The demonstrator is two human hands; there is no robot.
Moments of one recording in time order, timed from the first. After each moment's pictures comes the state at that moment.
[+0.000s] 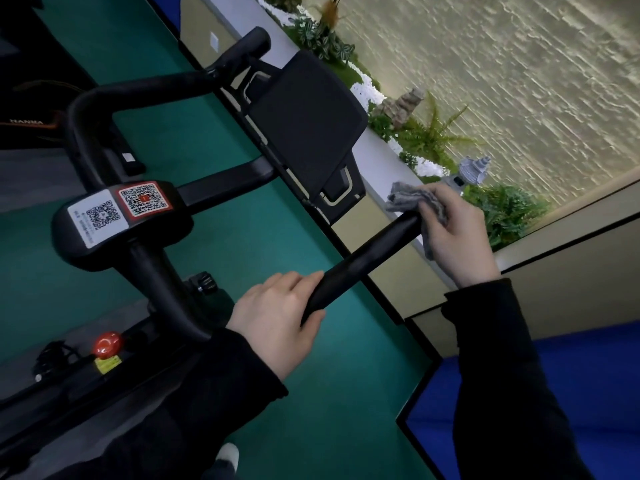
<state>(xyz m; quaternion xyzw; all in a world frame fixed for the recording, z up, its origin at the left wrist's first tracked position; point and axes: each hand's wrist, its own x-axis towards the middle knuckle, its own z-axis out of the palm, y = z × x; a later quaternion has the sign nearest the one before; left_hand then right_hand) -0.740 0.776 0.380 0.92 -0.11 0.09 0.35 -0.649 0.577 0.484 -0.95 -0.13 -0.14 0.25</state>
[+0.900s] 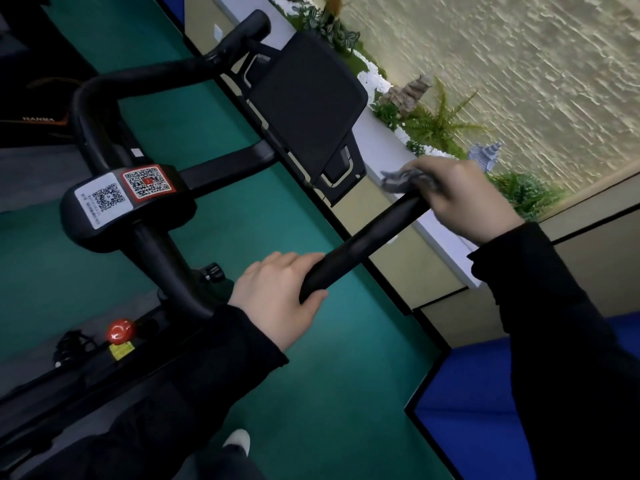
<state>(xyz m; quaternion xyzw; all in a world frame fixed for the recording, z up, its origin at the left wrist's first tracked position) -0.738 0.778 0.376 0.92 -0.08 0.06 0.37 -0.625 0.567 0.504 -0.96 -0.27 -0.06 0.06</state>
